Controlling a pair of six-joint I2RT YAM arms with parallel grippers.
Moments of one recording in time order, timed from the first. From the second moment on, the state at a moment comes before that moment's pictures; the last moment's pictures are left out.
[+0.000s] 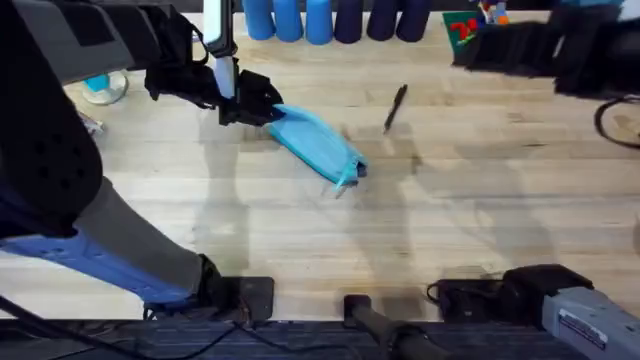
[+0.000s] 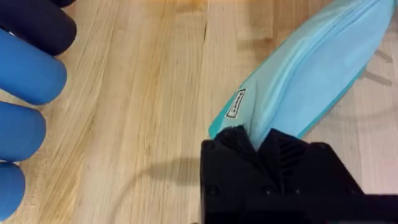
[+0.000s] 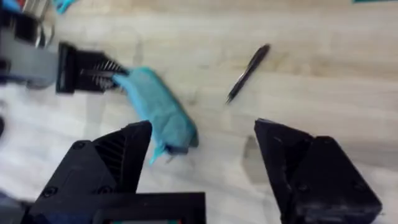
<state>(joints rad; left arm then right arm) 0.14 1.82 1.18 -0.83 0.92 1.62 0.10 0.98 1.17 -0.93 -0.34 0.21</state>
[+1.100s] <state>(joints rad) 0.14 1.82 1.18 -0.83 0.92 1.62 0.27 0.98 1.17 -1.04 -0.35 0.35</state>
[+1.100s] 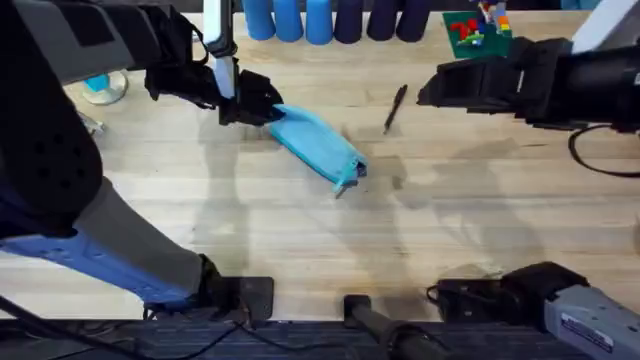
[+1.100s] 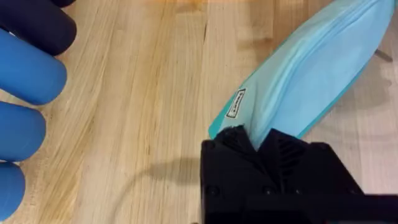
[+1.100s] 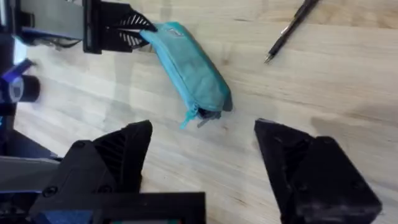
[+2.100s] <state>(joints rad) 0.14 1.82 1.18 -0.83 0.92 1.62 0.49 1.31 1.18 -0.96 -0.36 0.41</state>
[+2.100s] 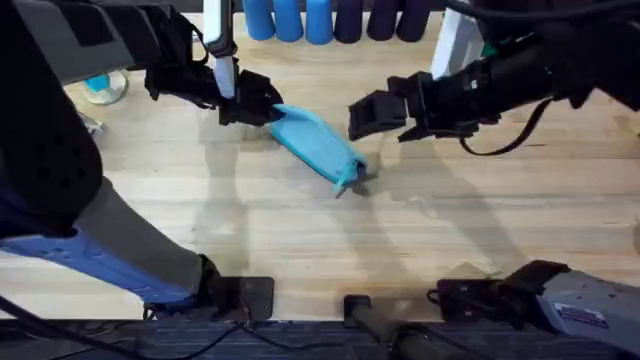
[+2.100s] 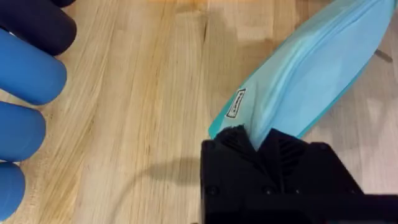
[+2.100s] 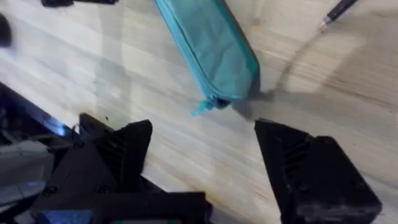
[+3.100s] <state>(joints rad) 0.14 1.82 1.18 -0.83 0.92 1.62 0.76 1.31 1.13 -0.91 0.00 0.84</state>
